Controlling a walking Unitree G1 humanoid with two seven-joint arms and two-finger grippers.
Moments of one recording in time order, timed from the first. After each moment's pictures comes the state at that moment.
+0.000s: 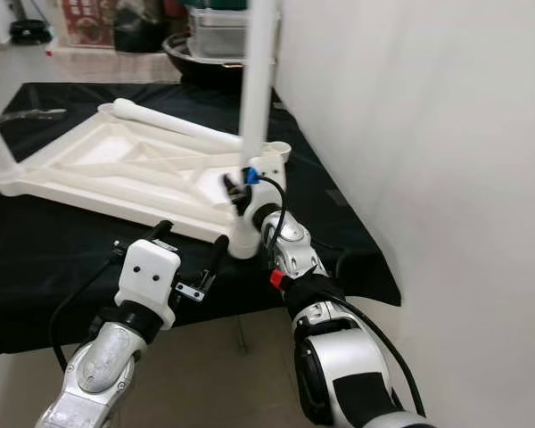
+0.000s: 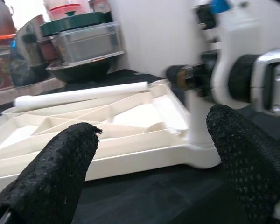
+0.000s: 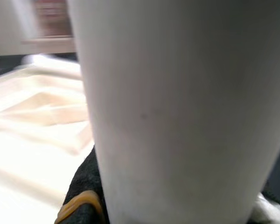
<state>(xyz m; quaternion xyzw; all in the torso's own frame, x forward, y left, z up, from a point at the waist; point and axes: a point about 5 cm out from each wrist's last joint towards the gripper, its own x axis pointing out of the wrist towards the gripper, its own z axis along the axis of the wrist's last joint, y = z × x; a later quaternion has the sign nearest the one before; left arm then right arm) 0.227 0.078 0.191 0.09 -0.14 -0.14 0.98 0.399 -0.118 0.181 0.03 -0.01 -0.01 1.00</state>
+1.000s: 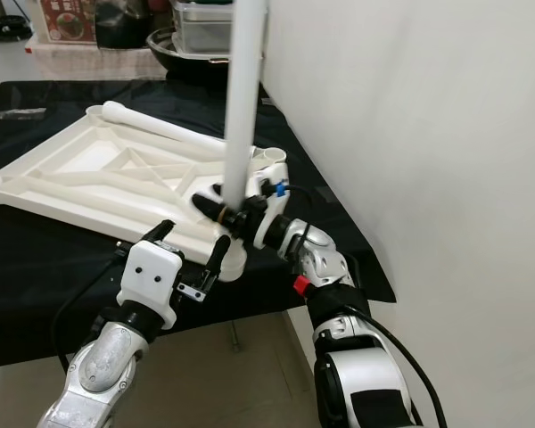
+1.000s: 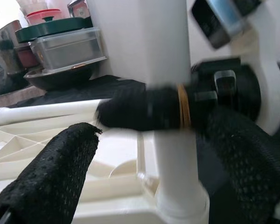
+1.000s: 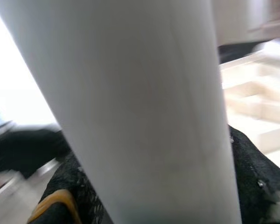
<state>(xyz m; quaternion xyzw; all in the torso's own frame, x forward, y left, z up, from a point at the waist) 0.229 0.077 0.191 0.09 -0.15 -0.14 0.97 0.363 -0.084 0.182 0.11 0.01 0.57 0.82</state>
